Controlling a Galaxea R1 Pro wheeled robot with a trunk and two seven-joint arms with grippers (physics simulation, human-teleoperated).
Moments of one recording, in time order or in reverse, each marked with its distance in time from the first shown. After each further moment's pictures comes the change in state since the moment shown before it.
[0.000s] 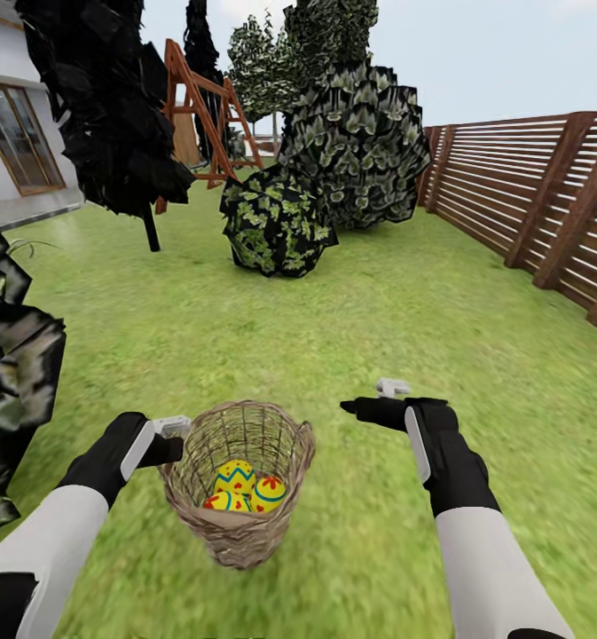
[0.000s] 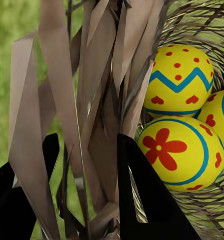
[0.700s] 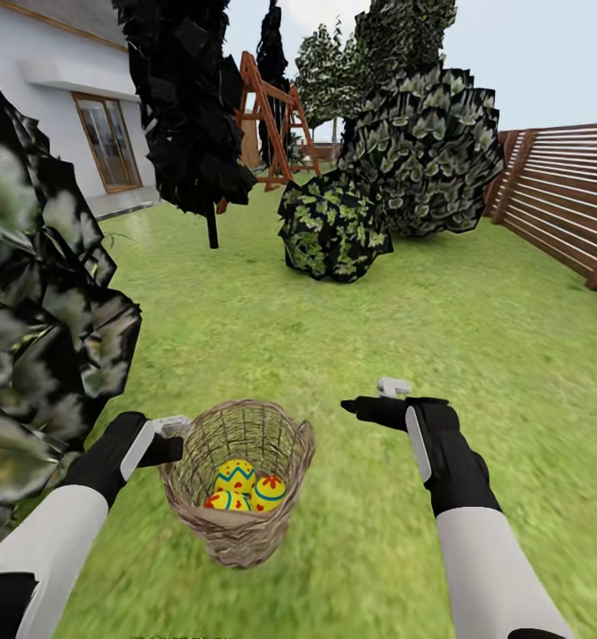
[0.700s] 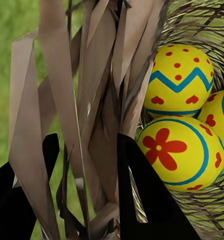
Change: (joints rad) left arm 0.000 0.000 0.001 -0.002 0.000 -0.001 0.000; right arm 0.000 -0.001 -0.003 -0.003 -0.004 0.000 0.000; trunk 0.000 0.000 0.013
